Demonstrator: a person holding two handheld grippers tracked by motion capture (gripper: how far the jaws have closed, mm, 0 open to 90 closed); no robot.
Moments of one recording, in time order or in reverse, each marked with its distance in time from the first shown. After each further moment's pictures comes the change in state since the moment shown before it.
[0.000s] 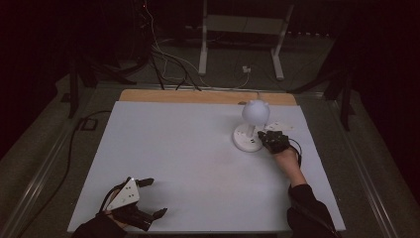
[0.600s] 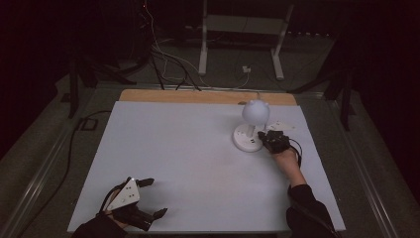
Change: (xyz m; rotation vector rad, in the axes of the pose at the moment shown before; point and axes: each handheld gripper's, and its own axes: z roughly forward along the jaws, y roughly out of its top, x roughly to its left) left arm -0.001 0.000 0.000 0.000 0.001 -0.003; right arm -0.002 -0.003 0.001 -0.006 0.014 0.048
